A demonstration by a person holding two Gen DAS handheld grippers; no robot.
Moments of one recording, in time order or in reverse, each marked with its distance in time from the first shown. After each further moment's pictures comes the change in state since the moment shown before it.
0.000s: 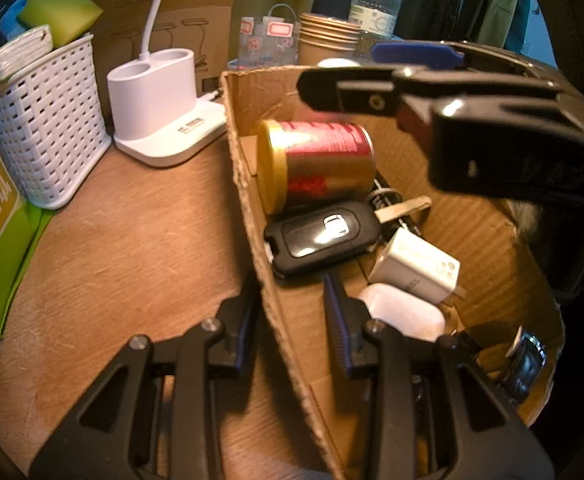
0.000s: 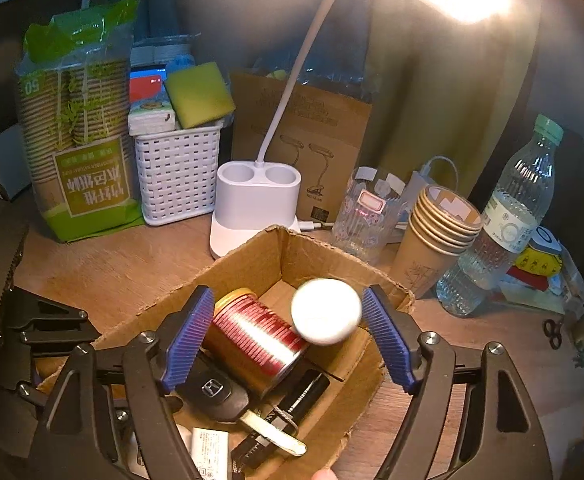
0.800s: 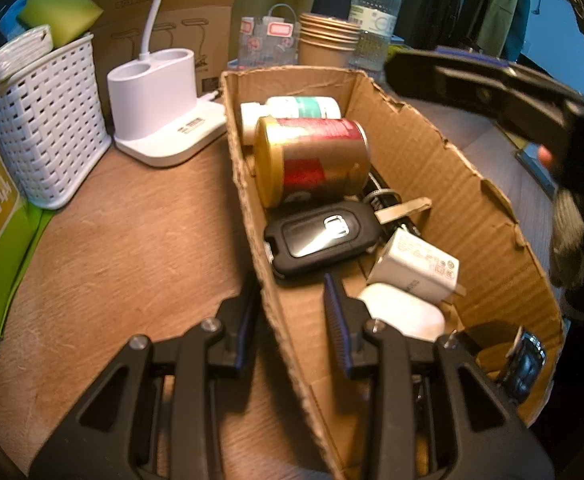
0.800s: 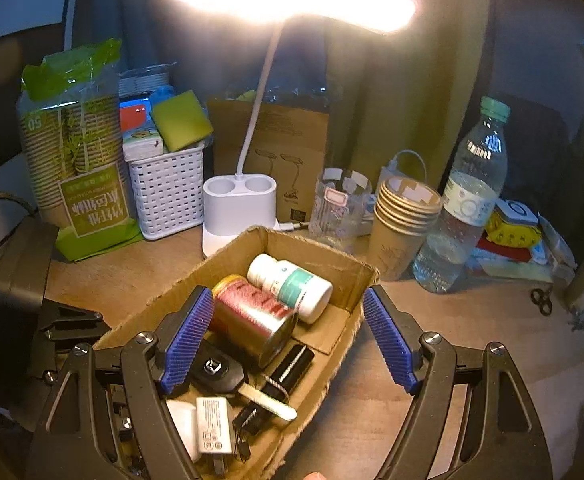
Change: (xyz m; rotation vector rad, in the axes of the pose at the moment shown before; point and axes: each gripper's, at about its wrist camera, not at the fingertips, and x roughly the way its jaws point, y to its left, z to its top) left arm 0.000 0.001 0.000 0.000 0.000 0.000; right arm -0.035 -0.014 -0.019 0.107 -0.026 -0.034
